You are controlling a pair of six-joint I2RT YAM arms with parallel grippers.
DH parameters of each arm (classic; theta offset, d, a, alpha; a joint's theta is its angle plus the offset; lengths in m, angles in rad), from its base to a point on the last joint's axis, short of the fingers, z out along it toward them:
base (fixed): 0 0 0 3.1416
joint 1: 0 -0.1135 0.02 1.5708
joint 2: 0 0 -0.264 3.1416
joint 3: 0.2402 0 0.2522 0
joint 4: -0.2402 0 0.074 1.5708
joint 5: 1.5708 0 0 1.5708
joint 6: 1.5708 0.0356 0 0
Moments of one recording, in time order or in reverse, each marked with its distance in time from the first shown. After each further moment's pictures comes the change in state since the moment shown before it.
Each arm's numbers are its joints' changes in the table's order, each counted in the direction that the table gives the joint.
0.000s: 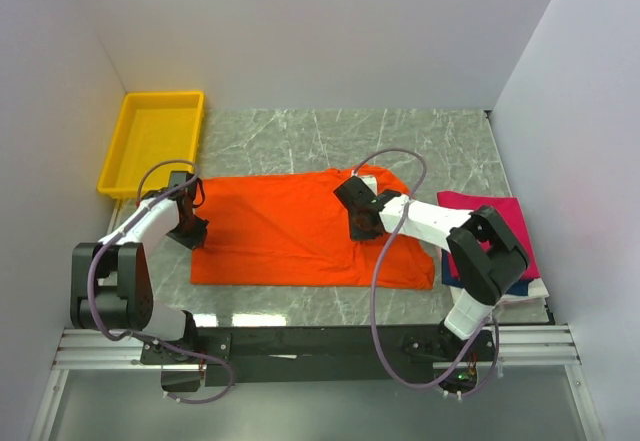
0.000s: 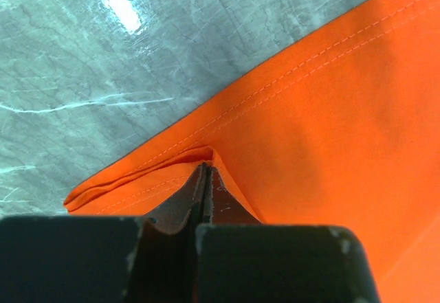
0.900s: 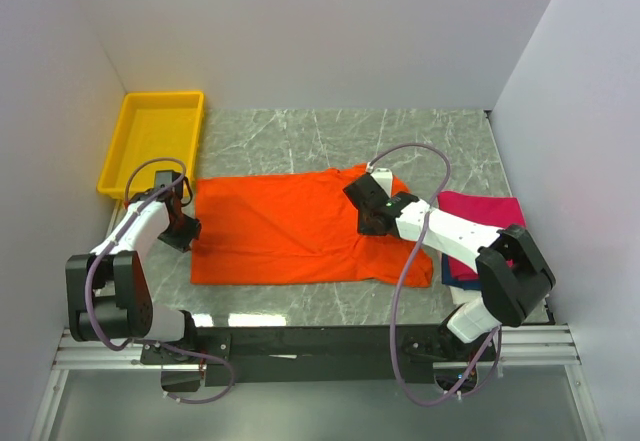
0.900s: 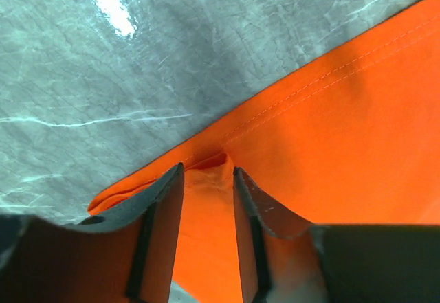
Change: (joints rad) left arm -0.085 -0.055 0.000 -0.012 0.019 0.061; right arm -0.002 -0.167 -0.042 -0.021 0.127 0.085
